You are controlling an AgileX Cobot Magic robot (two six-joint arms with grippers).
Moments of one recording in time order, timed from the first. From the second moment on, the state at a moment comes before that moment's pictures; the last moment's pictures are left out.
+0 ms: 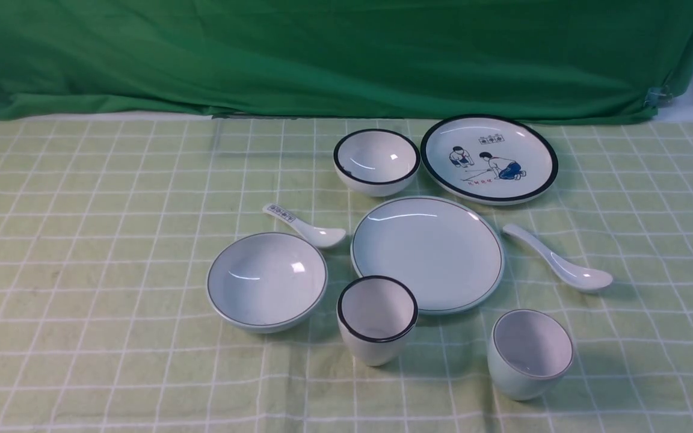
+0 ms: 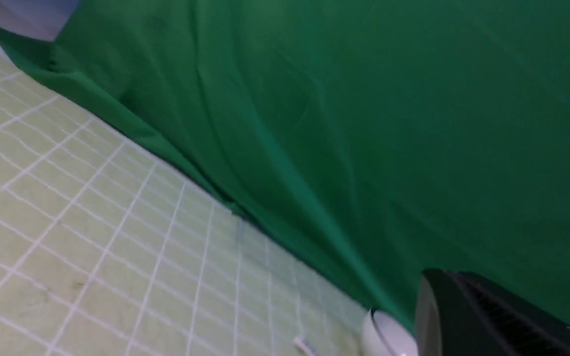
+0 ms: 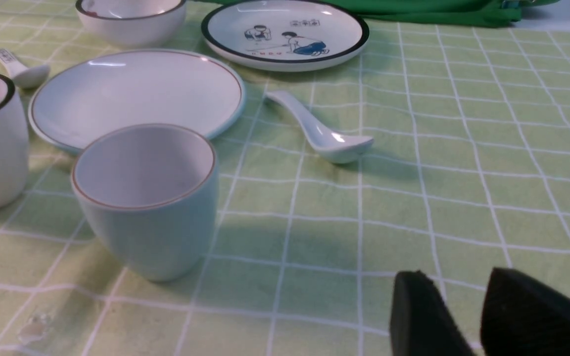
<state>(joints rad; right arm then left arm) 0.09 -0.01 0.01 0.10 0.25 -0.12 -0.01 0.00 0.01 -0.60 -0.05 -0.10</state>
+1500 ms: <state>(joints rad) 0.20 0.13 -0.23 0.28 0.27 0.16 -0.48 1.50 -1.06 -0.15 0.87 0.47</state>
